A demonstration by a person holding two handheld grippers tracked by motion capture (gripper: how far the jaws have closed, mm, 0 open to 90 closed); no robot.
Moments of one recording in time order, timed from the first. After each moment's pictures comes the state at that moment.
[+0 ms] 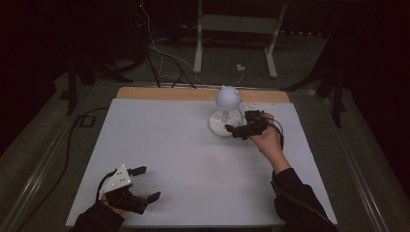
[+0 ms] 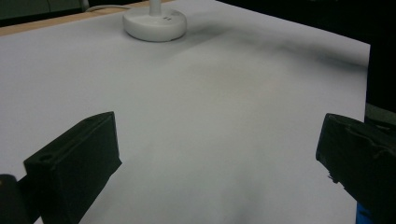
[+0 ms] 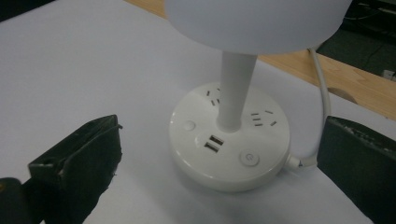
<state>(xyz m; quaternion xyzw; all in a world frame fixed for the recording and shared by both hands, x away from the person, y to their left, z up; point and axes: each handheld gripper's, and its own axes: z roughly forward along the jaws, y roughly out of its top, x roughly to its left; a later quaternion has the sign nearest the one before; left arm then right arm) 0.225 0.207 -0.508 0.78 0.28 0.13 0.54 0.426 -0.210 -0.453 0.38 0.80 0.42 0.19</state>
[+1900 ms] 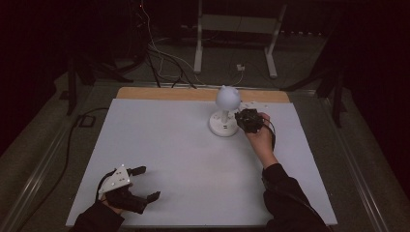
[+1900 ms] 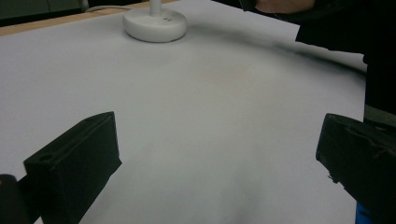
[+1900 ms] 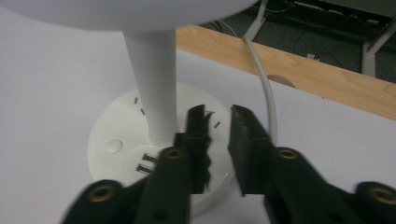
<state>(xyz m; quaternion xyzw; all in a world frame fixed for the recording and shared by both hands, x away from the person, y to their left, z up) 0.226 0.208 -0.509 0.78 0.28 0.13 0.54 0.446 -0.199 -0.476 0.47 0.75 0.37 0.28</state>
